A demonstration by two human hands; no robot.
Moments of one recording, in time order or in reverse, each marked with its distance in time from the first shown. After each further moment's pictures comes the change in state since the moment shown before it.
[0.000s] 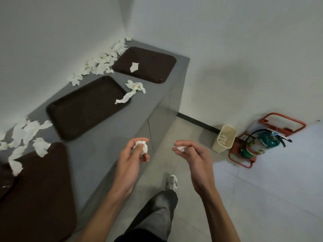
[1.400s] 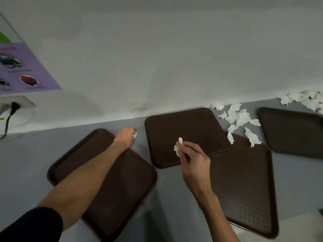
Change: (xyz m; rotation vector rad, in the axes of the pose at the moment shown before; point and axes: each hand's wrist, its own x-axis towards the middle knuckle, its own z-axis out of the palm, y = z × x) left_hand -0.172 -0.187 -0.903 1.176 0.470 -0.384; right_hand -0.404 0.150 0.660 -0.685 -0.788 -0.649
